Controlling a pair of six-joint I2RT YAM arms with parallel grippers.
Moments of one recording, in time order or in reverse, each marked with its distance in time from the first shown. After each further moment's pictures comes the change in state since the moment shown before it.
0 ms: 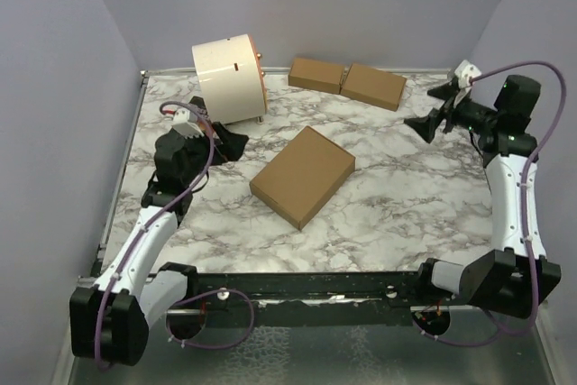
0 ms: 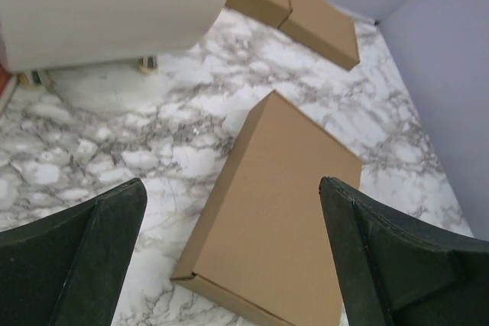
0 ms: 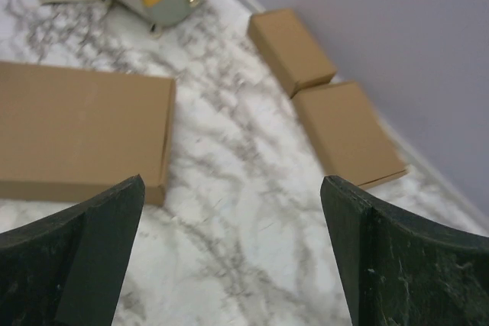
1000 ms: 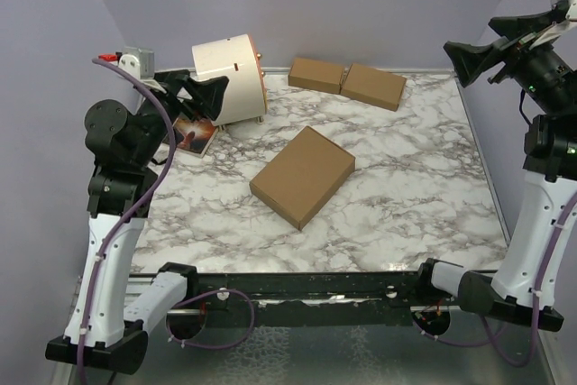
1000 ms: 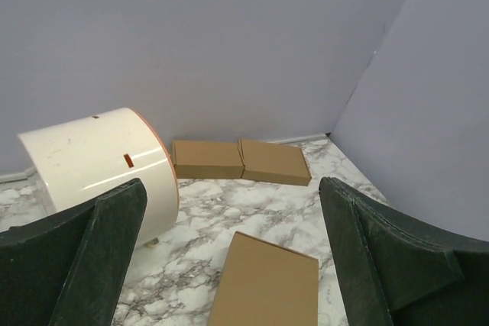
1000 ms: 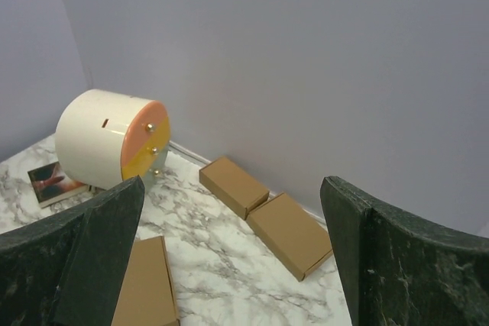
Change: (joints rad) left arm 0.026 -0.080 0.712 -0.360 -0.001 0.182; right arm 0.000 -0.053 0.699 -0.001 0.286 0.622
